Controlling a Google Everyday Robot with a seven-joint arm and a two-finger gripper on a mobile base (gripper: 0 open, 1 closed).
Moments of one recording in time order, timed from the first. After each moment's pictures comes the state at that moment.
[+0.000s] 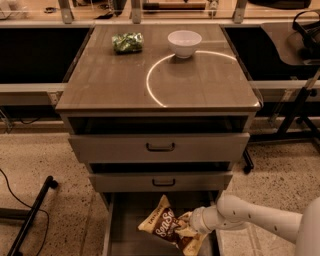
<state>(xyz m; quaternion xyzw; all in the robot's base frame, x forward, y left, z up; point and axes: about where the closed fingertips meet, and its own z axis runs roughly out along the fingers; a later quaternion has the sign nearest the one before) 0.459 -0.087 0.294 -0.54 0.75 0.29 0.25</state>
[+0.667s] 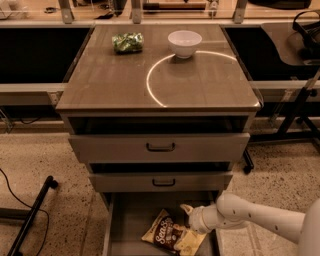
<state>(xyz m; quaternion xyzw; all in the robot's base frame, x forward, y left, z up) 0.458 -0.083 0.304 -0.55 0.74 0.29 0.26</state>
